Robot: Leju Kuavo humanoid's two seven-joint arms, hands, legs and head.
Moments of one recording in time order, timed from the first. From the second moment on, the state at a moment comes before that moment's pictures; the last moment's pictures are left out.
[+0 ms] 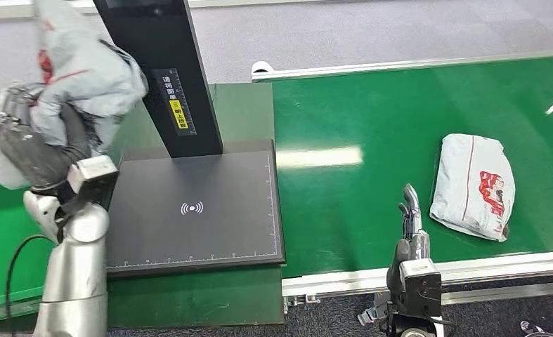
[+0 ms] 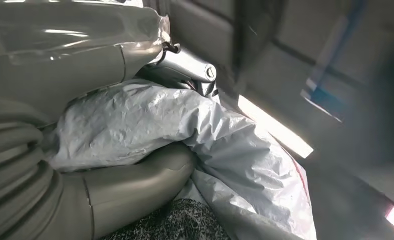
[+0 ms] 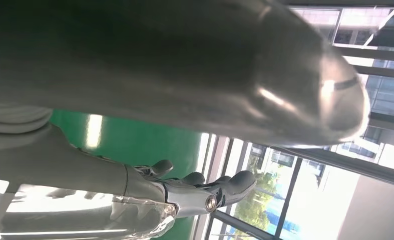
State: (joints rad) left arm -0.50 -0.10 0.13 -1.40 -0.92 0.70 -0.57; right arm 0.09 0.10 0.11 -1.52 0.19 -0.26 -0.51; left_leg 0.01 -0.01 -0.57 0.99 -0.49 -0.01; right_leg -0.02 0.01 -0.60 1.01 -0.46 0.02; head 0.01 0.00
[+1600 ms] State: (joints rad) left arm -0.81 0.34 0.67 -0.47 -0.60 0.38 -0.39; right arm 0.06 0.11 0.10 -1.50 0.18 -0.20 -0.46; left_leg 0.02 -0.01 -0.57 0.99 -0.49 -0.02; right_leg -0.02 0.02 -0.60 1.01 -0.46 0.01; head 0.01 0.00
